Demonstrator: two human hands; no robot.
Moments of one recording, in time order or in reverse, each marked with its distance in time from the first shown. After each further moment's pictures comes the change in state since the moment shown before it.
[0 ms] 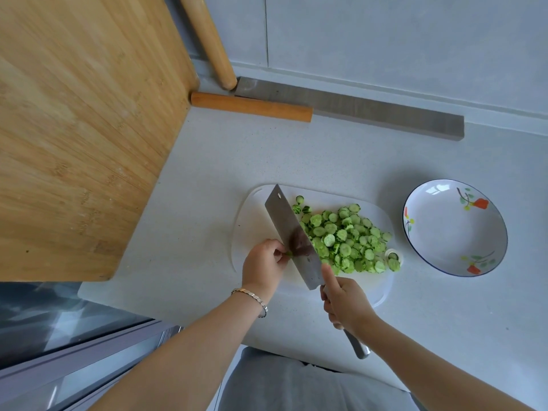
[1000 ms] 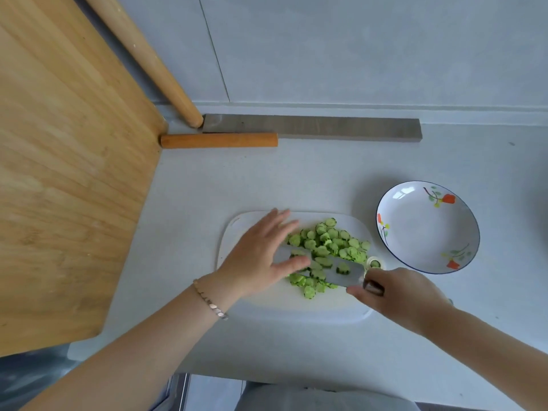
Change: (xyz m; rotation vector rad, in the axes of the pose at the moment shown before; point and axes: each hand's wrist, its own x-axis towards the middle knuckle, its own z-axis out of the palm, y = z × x) left_hand 0.035 0.091 -0.073 0.281 -0.493 0.514; right_hand -0.040 -0.031 -0.101 -1.005 0.249 -0.279
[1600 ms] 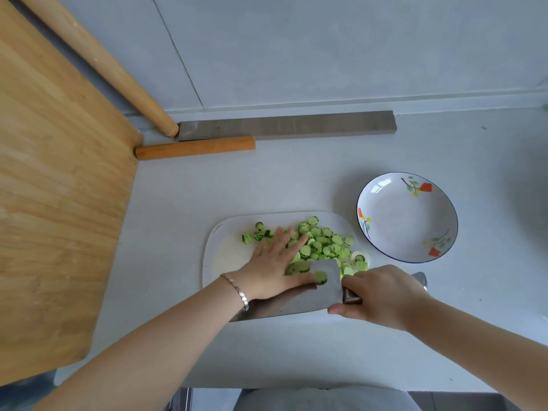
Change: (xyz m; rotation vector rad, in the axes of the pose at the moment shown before) left_hand 0.039 -0.001 0.051 0.208 -0.424 -0.075; right_hand 0.014 0.022 0.025 -0.250 0.099 -0.466
